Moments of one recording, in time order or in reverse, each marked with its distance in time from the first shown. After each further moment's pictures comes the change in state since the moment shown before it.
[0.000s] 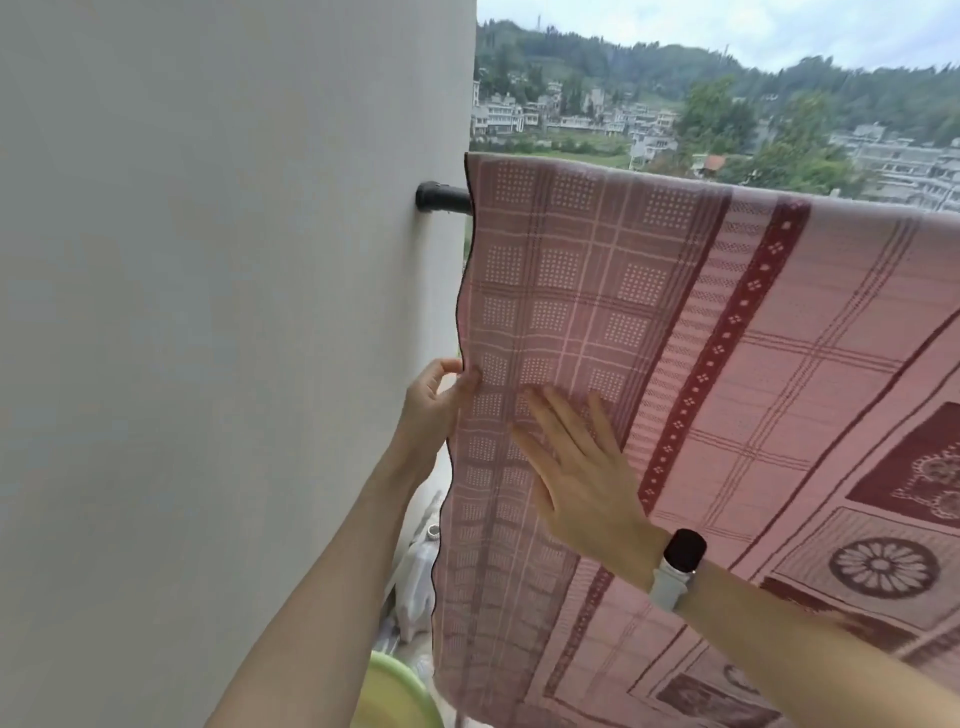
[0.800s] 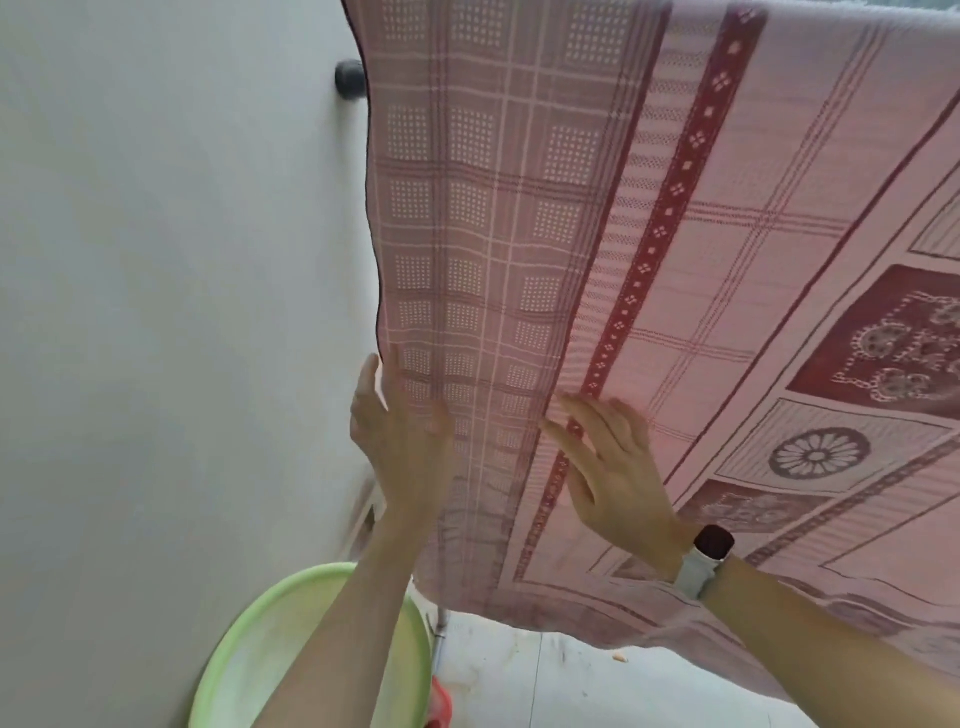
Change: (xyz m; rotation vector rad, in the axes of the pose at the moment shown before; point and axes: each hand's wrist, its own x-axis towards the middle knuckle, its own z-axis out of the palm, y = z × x) left_hand -0.049 -0.102 0.016 0.843 0.526 0.190; right_hand -0.082 0.011 0.074 0.202 0.163 0.085
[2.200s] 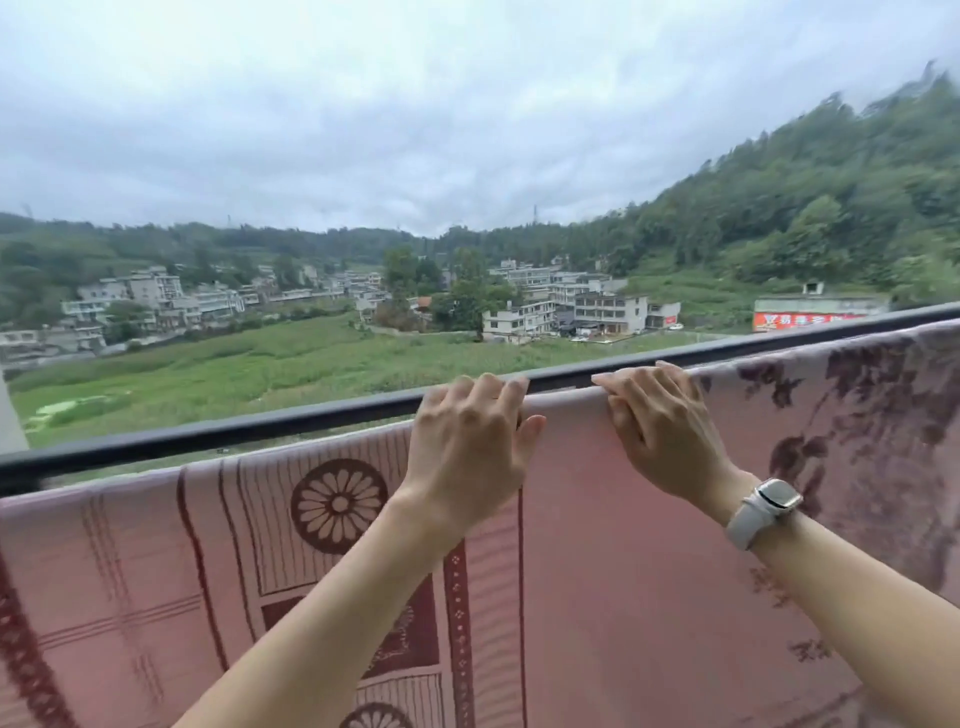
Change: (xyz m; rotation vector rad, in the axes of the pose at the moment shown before) left_hand -0.014 0.374 0.026 0.050 -0.314 1.191; right_hand -0.025 0.220 -0.298 -0.500 0.321 0.463
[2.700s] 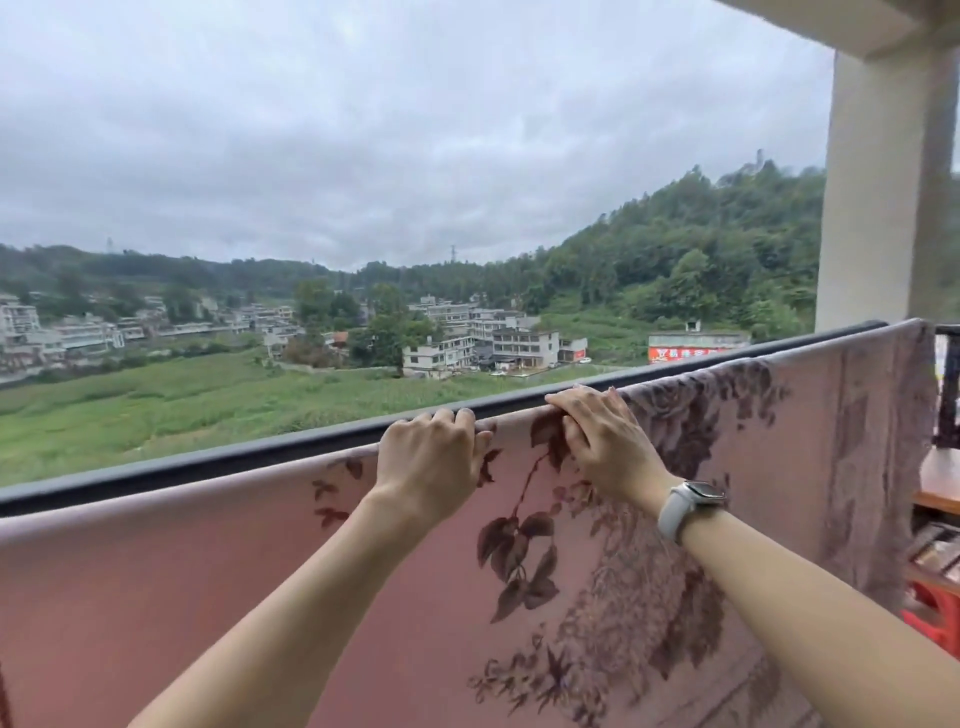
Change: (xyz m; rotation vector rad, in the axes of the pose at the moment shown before) left_hand 0.122 0.169 0.112 0.054 -0.058 0.079; right_hand -0.040 0.227 -0.035 0.053 -0.207 0.182
